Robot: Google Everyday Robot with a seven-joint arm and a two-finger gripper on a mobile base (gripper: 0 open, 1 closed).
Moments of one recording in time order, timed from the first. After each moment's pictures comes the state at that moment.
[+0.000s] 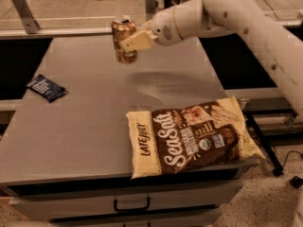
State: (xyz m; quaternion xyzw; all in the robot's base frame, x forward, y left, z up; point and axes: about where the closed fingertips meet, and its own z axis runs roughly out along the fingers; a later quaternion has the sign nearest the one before) arm 0.676 0.046 0.949 -0.49 0.68 0.32 0.44
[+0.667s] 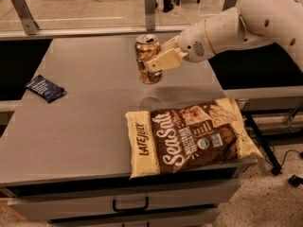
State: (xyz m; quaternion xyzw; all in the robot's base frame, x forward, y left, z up) arm 0.606 -0.017 0.932 -0.51 0.70 0.31 0.39
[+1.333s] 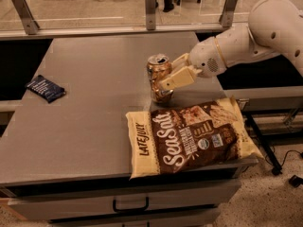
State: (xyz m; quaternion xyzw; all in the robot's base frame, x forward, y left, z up) arm 0.580 -0.051 0.888 -0.55 0.69 0.33 0.34
